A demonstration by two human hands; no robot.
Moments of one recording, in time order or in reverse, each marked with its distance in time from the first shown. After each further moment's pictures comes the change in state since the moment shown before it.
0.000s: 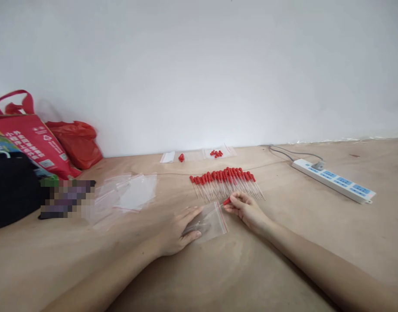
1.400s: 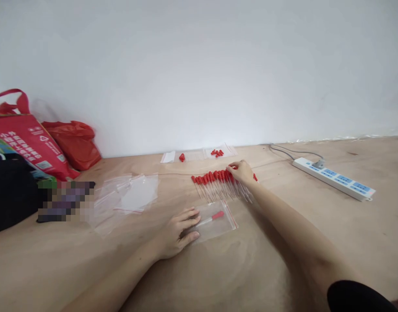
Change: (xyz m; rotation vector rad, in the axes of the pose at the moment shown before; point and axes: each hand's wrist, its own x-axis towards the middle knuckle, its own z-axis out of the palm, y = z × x) left_hand -0.009 -0.013 -0.004 -0.011 0.055 0.090; right_hand 0.119 -0.034 -0.016 -1.069 0.491 -0.375
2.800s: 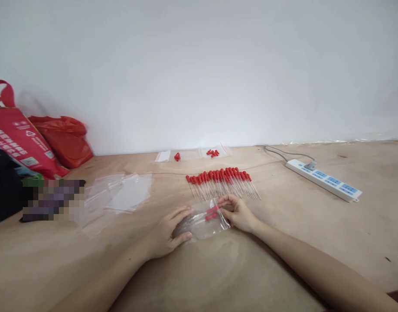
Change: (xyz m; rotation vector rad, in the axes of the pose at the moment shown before) left_hand 0.002 0.004 -0.003 0.024 -0.019 -0.088; right_hand -0.126 0.000 -0.022 0.640 -0.609 0.068
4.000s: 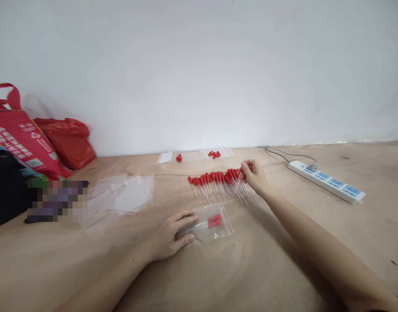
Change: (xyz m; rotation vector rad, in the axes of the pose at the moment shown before) left_hand 0.000 -0.003 0.001 0.019 0.011 0.102; right_hand 0.073 -0.027 -0.071 -0.125 0.481 -0.298
